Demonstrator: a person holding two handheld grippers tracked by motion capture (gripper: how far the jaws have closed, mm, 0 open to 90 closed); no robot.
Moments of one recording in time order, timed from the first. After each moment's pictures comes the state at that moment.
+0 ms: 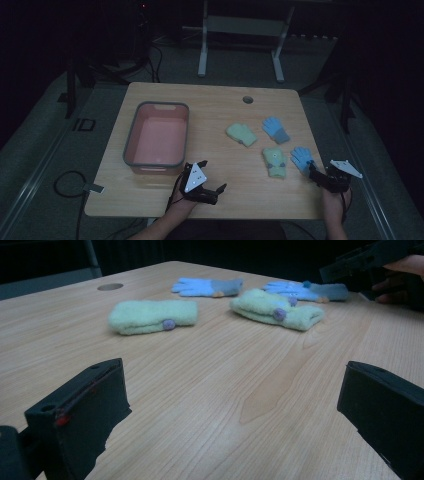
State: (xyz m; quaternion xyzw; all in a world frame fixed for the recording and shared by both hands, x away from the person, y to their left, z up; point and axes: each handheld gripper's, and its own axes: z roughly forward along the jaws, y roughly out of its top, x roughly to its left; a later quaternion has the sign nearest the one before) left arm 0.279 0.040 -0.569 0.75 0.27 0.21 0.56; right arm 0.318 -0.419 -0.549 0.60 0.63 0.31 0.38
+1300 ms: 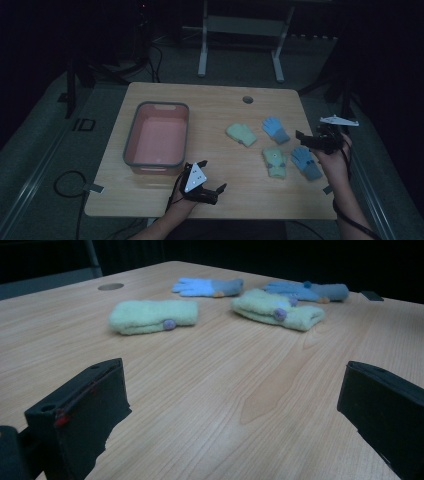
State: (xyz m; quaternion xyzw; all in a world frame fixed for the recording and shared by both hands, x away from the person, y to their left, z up) left arm 0.279 0.040 -0.569 0.75 0.27 0.22 0.56; right arm 0.393 -0.364 -0.432 0.51 0.73 0.36 0.28
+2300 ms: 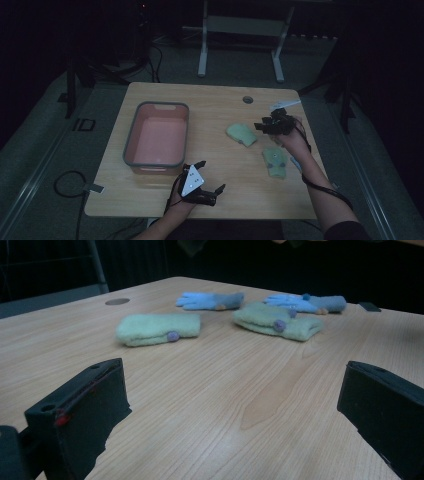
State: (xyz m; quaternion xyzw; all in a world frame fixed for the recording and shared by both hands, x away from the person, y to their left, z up) left arm 0.272 0.044 -0.571 0.73 0.27 0.23 0.58; right arm 0.468 -0.260 -0.458 0.37 0.84 0.35 0.16
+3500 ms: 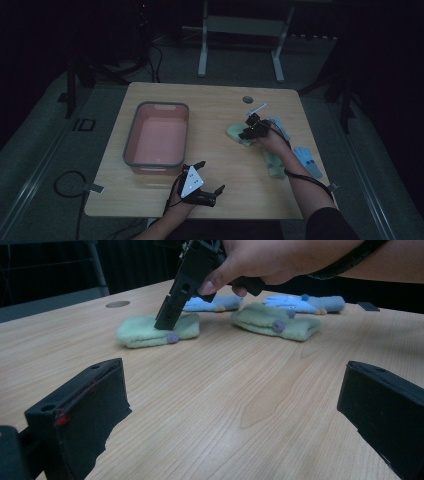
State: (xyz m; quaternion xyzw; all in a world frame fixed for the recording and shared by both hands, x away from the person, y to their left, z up) left arm 0.270 0.045 -0.571 0.73 0.26 0.24 0.58; right arm 0.512 -0.209 -0.530 0.33 0.90 0.24 0.10
